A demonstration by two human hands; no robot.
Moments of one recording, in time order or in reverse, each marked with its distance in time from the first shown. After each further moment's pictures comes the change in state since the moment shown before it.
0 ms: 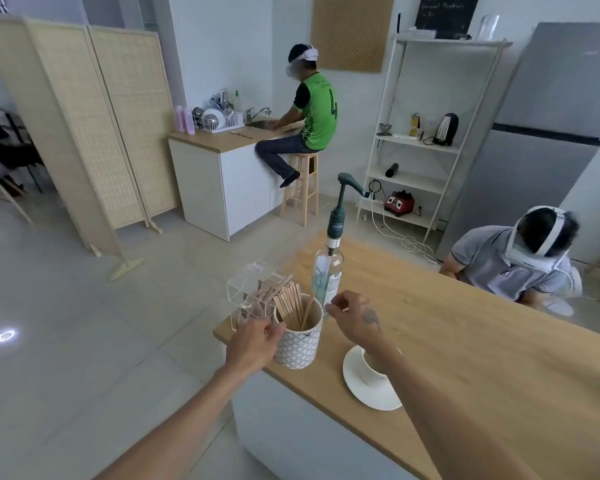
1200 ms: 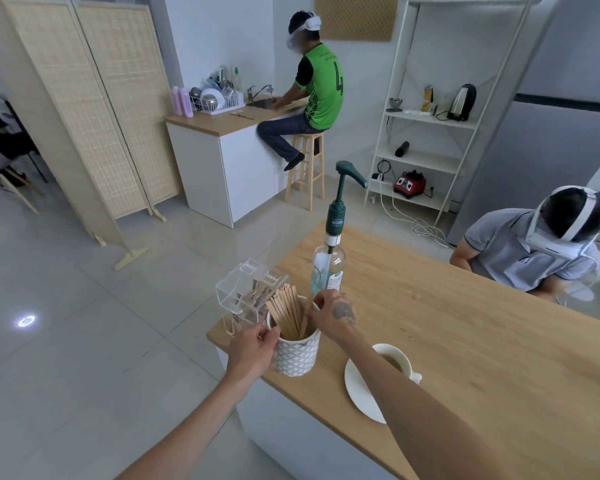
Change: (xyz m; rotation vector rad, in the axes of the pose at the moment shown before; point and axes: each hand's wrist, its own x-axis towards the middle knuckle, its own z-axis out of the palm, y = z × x) left_hand 0.025 0.002 0.031 -0.439 0.022 -0.338; right_hand 0.059 0.006 0.052 -0.114 -0.082 0.078
